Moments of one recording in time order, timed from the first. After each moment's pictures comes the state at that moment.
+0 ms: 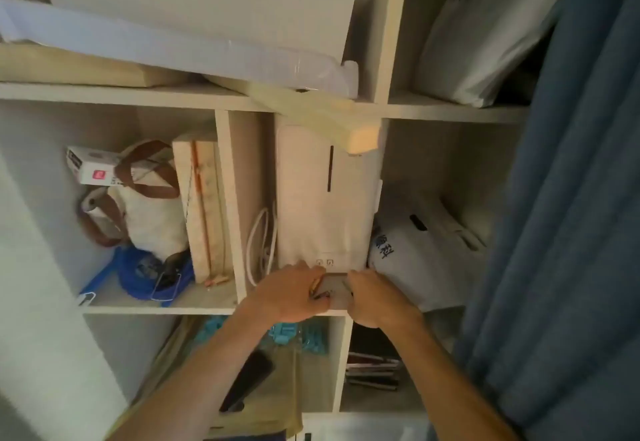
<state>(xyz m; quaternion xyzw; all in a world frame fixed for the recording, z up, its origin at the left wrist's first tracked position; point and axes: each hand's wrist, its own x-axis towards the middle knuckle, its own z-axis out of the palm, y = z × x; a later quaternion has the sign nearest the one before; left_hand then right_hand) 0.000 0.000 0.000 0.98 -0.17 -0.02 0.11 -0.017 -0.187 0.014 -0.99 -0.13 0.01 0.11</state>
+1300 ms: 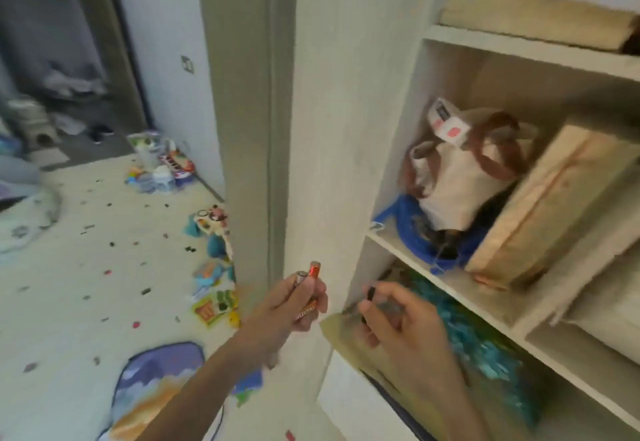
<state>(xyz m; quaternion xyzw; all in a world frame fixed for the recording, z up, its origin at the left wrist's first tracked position) -0.296 0.260 -0.048 0.64 0.18 0.22 0.71 -0.170 0.097 0.003 -0.72 -0.35 0.22 0.55</state>
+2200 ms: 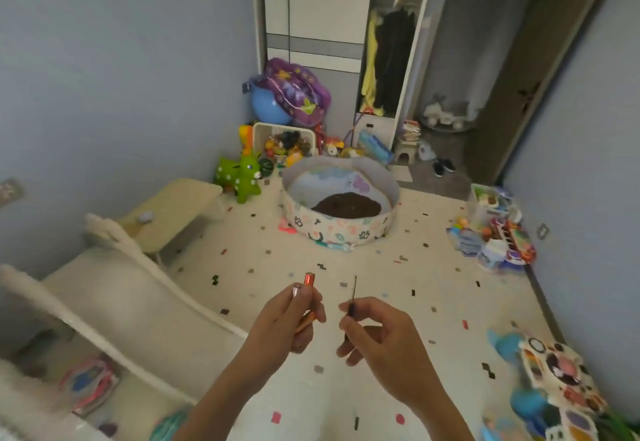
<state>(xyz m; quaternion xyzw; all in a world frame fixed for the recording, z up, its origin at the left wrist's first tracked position) -0.914 0.807 -0.090 0.44 0.54 0.55 0.47 -0.727 0.847 -0.064 -0.44 -0.66 0.51 0.34</state>
